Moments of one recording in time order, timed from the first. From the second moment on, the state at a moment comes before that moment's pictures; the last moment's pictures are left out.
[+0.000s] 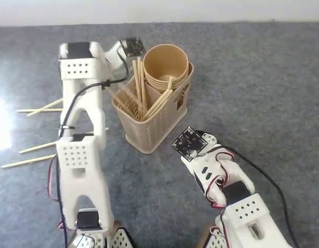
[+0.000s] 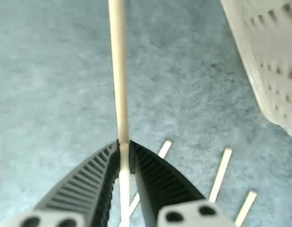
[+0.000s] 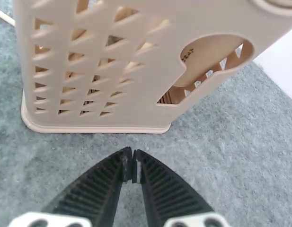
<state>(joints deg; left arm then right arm) -7.3 46.8 -60.2 99.3 -62.4 -26.9 -69.5 86.8 23.1 26.9</state>
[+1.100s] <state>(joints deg) -1.5 -14.2 -61.6 99.3 -11.1 -26.9 -69.5 87.8 22.6 26.9</state>
